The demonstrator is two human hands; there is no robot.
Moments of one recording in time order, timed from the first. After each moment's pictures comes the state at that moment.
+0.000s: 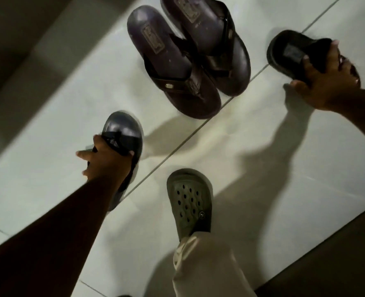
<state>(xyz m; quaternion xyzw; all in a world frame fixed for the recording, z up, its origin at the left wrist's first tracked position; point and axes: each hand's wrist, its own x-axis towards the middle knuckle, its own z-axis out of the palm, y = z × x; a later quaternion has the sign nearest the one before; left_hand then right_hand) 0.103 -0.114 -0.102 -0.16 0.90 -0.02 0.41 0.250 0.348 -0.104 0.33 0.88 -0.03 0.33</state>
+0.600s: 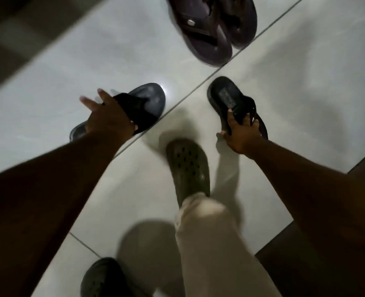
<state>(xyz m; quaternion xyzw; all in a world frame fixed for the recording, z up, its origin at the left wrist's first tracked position) 0.150 -0.207 -0.084 0.06 0.91 0.00 0.40 0.346 0.049 -0.093 0.36 0.81 -0.17 0.43</state>
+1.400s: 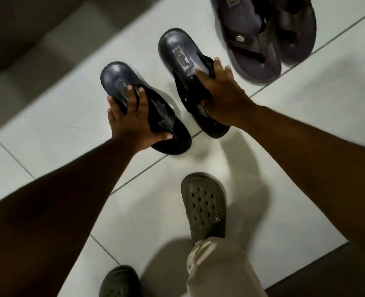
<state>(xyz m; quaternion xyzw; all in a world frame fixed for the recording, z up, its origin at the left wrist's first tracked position) 0.106 -0.230 -0.113 0.17 0.91 0.01 0.38 0.157 0.003 -0.096 0.13 0.92 -0.24 0.28</state>
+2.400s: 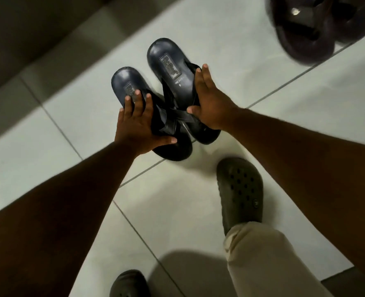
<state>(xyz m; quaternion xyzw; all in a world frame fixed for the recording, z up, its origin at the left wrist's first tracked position) 0.135 -0.347 -0.112 0.19 0.92 0.02 0.34 0.166 -0.135 -0.106 0.08 0.89 -0.35 0.28</state>
